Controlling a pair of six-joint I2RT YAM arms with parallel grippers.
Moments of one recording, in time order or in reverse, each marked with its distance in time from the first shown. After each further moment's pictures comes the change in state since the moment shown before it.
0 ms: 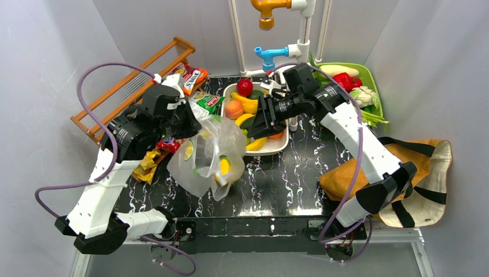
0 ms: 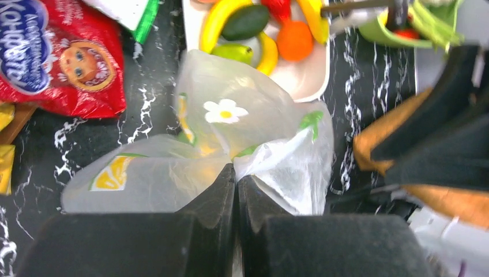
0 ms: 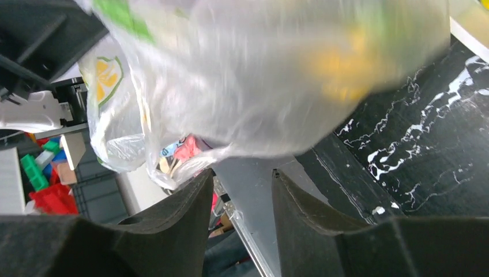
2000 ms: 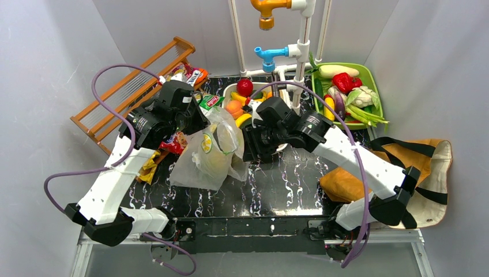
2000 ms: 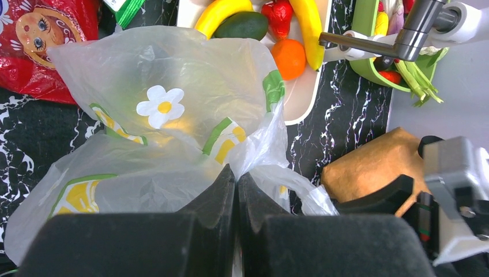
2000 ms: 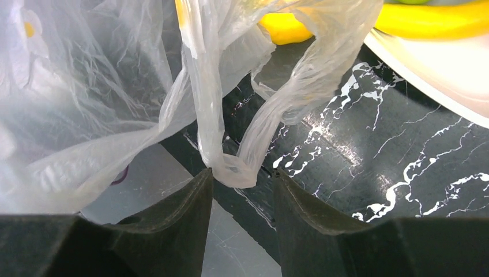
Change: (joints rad) left arm 0.009 0.086 -0.018 0.050 -0.069 -0.267; right arm 0.347 -0.142 -0.172 0.040 0.639 -0.102
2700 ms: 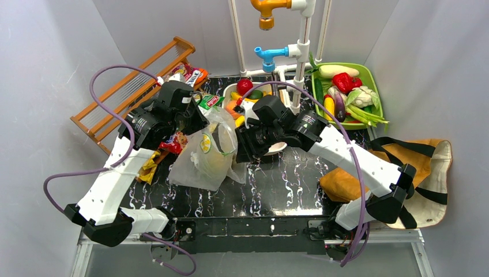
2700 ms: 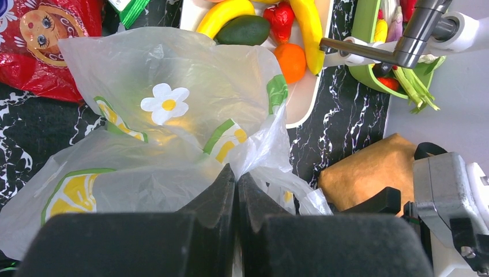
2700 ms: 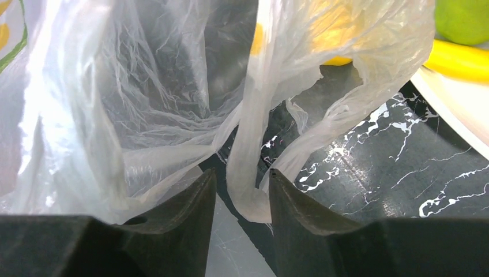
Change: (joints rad) left arm 0.000 -0.004 0.000 -0.005 -0.017 -0.023; right arm 0.008 0.045 0.016 0.076 -0.127 -0.077
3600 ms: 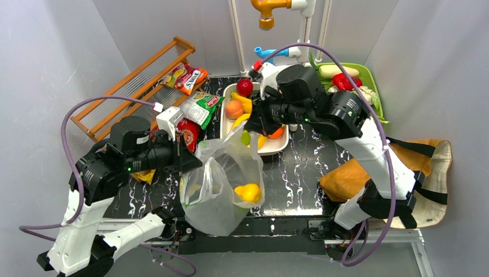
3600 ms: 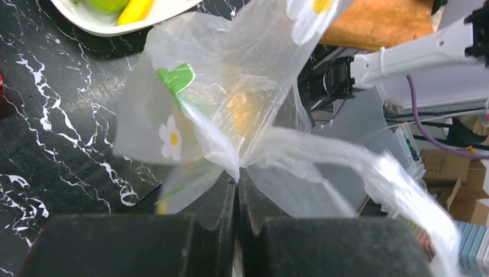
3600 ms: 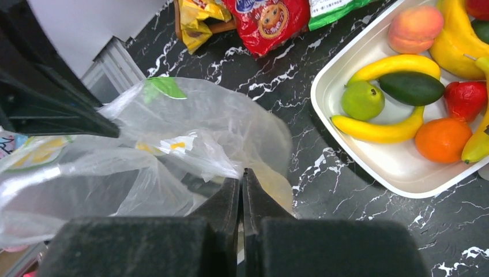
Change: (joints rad) left arm 0.006 -0.344 -0.127 -0.094 0.546 0.447; right arm 0.017 0.061 0.576 -0.264 0.223 -0.085
